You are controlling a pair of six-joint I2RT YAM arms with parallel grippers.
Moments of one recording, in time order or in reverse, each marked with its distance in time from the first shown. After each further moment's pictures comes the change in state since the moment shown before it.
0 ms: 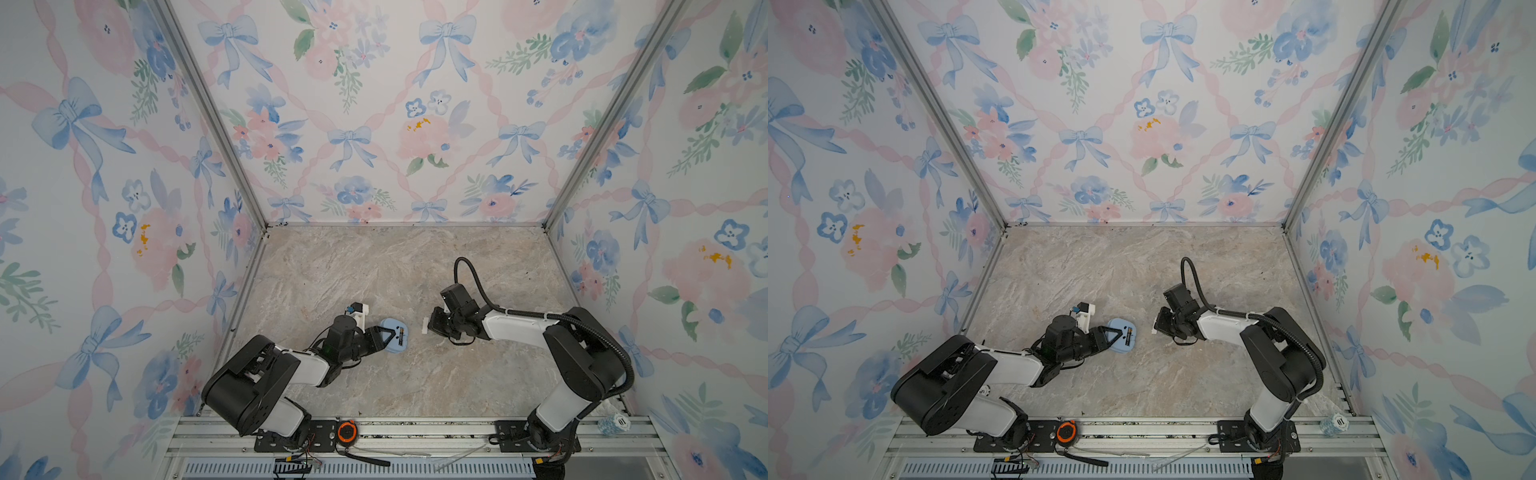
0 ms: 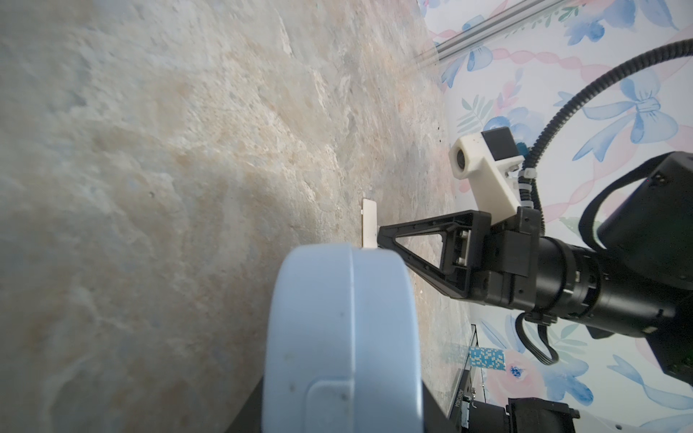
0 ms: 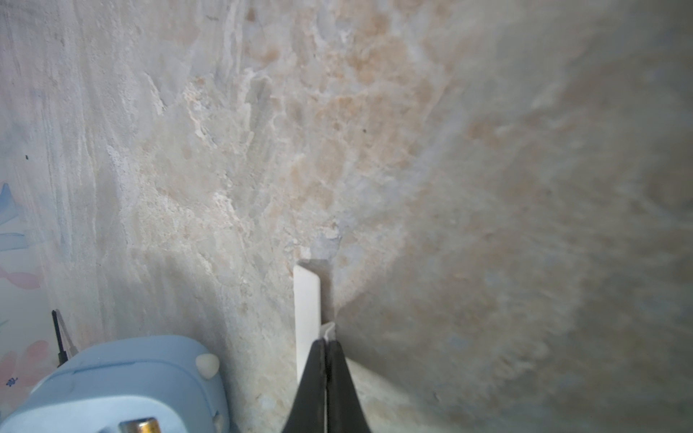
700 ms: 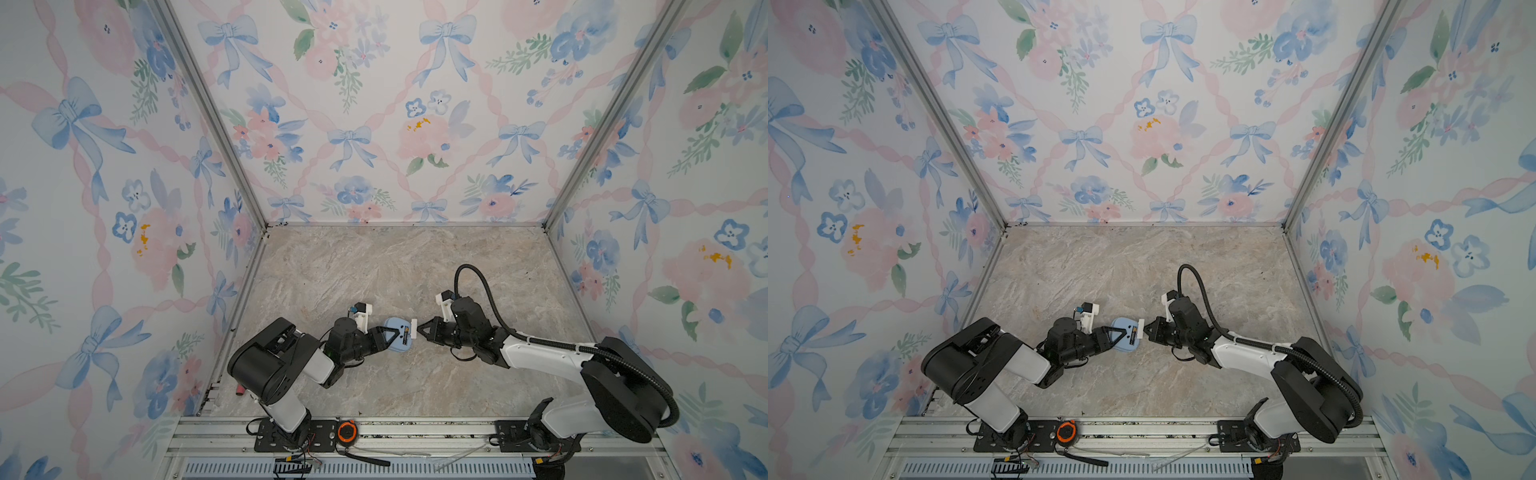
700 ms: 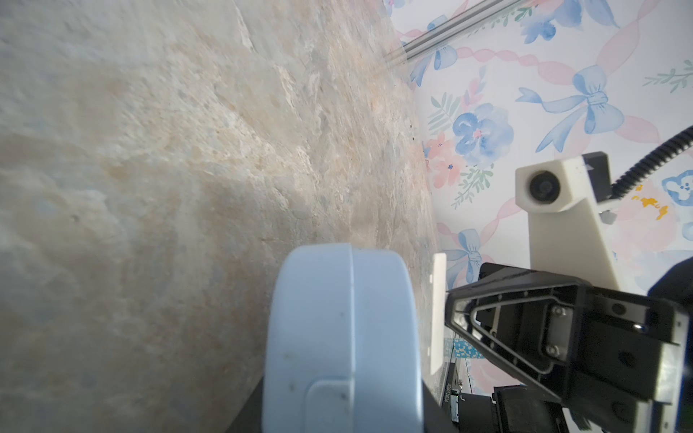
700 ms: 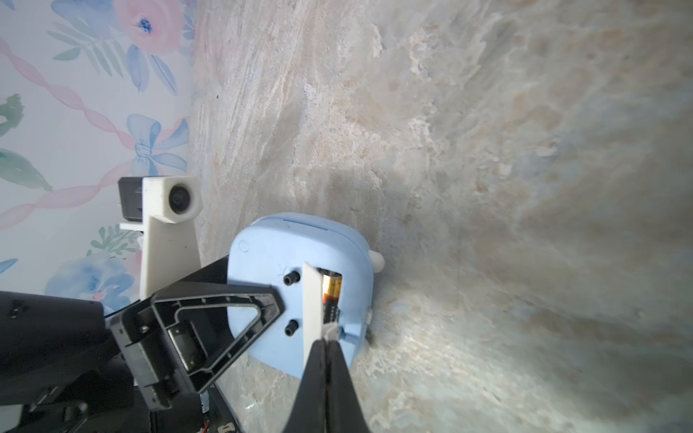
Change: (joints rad) left arm -0.003 0.196 -0.019 0.305 0.058 -0.015; right arm 0.108 -0.253 -0.231 0.340 -0.108 0.011
